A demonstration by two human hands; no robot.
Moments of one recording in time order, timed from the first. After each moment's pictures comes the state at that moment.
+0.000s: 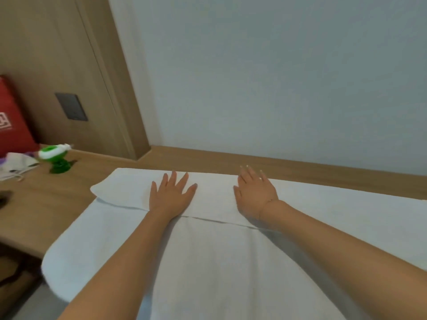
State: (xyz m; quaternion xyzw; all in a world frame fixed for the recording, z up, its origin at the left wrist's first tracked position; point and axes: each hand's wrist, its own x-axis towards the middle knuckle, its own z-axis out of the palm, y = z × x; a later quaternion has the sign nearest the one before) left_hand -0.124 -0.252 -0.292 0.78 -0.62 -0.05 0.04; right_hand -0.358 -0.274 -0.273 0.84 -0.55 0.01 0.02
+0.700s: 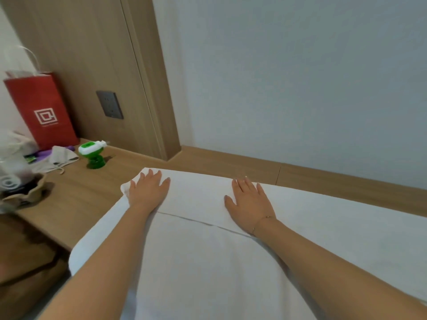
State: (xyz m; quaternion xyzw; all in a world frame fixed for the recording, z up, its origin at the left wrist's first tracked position) left_hand -0.001 -0.253 -0.280 0.86 -0.46 -0.06 0.22; right_hand -0.267 -0.289 -0.294 0.86 -0.49 0.09 -0.08
